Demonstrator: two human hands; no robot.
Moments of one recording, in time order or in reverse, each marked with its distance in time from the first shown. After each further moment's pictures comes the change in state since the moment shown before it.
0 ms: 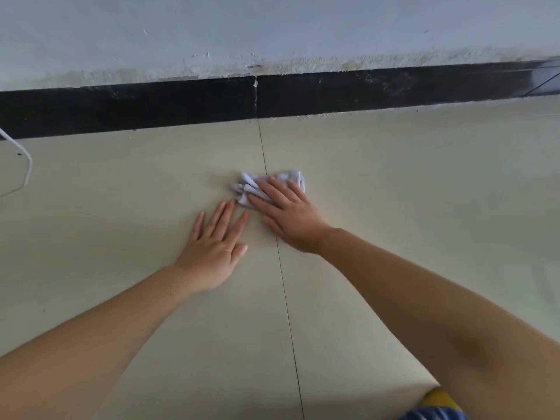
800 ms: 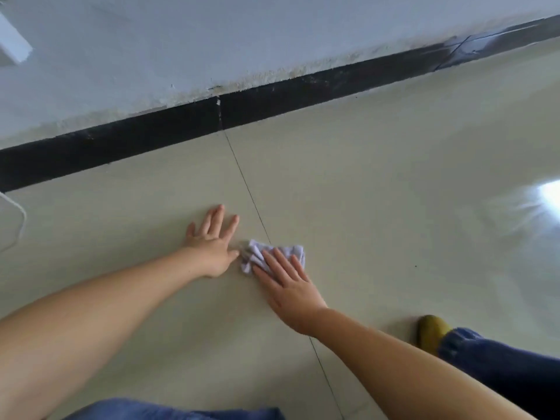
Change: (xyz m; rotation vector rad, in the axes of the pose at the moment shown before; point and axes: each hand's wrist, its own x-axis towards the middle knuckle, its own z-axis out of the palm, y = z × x) left_hand 0.010 -0.001 -0.060 0.129 -0.434 0.072; right_hand -0.104 -0.130 0.026 0.135 -0.113 0.392
